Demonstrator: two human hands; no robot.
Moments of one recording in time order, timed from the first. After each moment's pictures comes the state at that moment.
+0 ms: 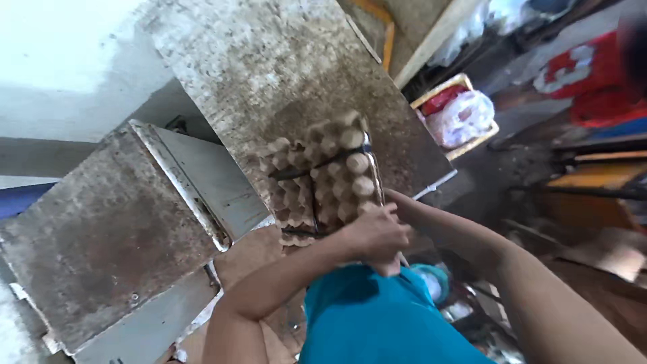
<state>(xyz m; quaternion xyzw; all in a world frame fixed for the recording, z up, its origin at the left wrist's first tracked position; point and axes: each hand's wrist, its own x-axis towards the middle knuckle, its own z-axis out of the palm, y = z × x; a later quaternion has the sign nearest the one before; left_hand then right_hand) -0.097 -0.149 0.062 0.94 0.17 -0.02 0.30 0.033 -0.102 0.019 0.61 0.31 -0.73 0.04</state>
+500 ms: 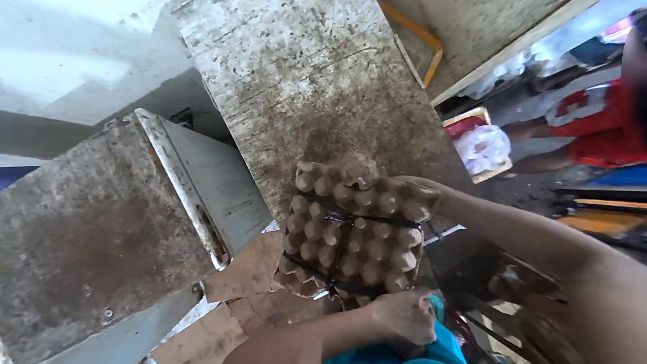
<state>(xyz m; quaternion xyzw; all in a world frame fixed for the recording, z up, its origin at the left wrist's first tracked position) -0.093 -0.224 0.011 0.93 0.10 0.03 0.35 0.035 -0.004 -0.029 0.42 0.42 -0.80 0.00</state>
